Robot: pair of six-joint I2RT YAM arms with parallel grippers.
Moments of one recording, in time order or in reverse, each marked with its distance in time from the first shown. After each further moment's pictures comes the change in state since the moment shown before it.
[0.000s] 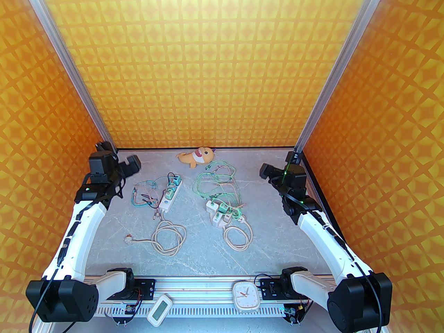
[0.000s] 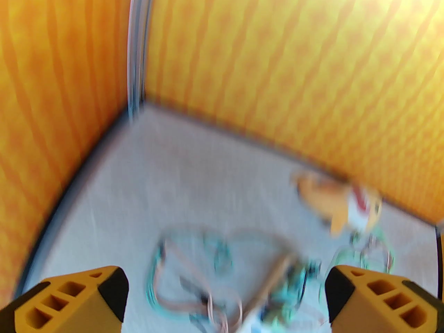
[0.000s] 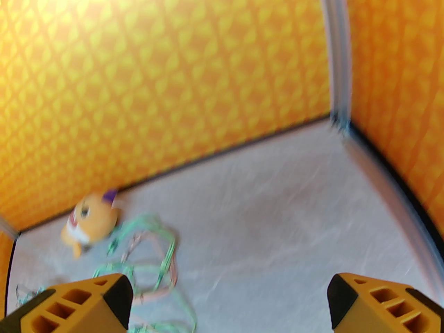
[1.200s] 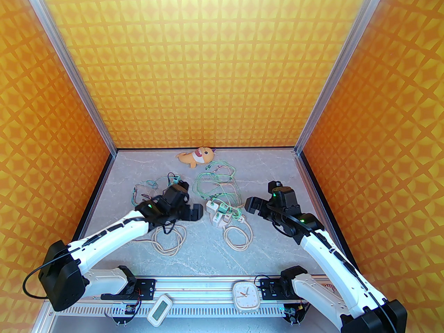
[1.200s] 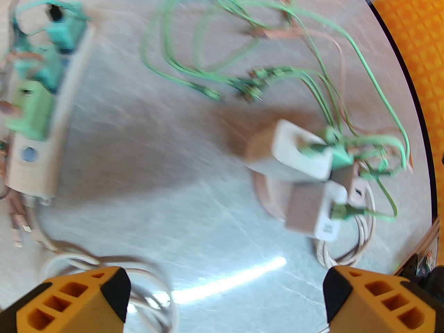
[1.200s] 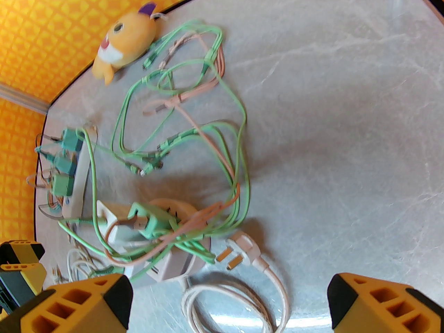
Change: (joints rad) left arm -0.813 0.119 -0.244 0.068 0.031 -0.220; right arm 0.160 -0.198 -0.126 -0.434 -0.249 0.140
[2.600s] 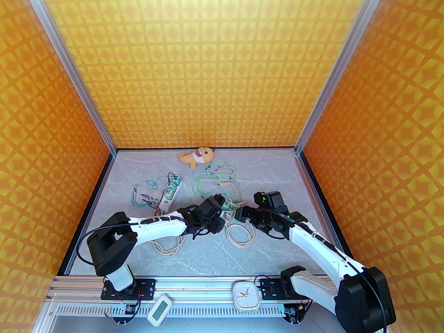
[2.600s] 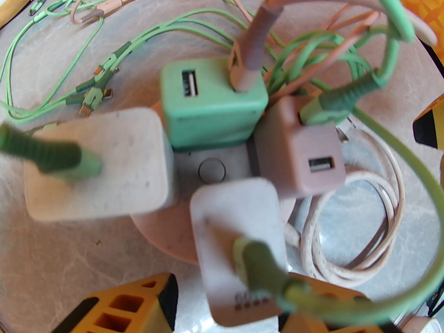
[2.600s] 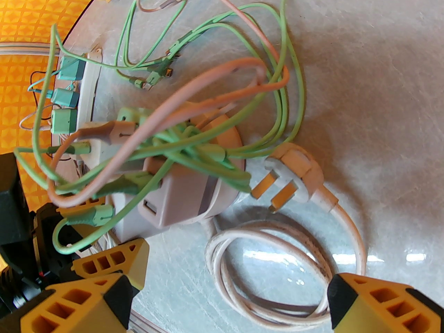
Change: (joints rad) left arm -0.169 0.411 0.104 0.293 -0.056 0.253; right arm 0.013 0.190 -0.118 0.135 -0.283 0.085
